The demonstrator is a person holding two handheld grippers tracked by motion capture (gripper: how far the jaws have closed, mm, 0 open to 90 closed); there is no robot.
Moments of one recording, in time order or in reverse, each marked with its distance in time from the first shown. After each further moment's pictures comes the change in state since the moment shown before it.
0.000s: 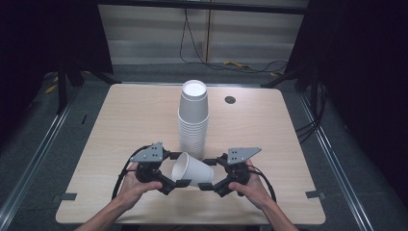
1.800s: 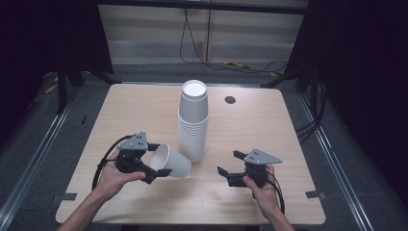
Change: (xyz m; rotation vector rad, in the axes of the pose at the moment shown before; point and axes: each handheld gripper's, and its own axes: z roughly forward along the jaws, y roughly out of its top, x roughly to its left) left arm 0.024 0.010 -0.049 0.192 0.171 -0.036; right arm 0.001 -0.026 -0.040 -0.003 -0.588 0.094
